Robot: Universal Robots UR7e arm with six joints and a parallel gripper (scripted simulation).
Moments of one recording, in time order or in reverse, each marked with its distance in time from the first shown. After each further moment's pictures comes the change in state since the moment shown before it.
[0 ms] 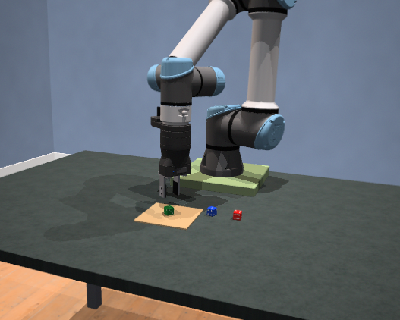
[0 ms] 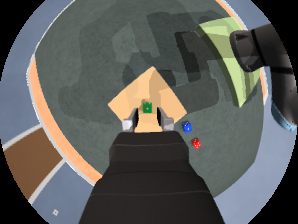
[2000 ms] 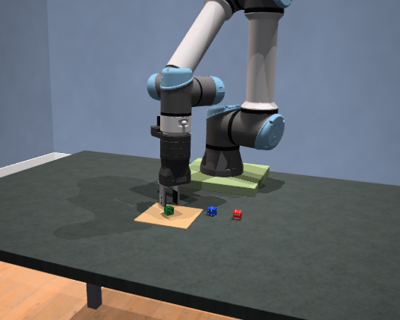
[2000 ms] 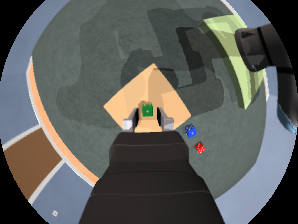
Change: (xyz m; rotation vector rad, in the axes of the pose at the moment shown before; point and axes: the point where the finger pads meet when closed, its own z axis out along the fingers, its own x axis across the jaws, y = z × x) arm 0.000 0.000 0.024 0.000 0.000 0.000
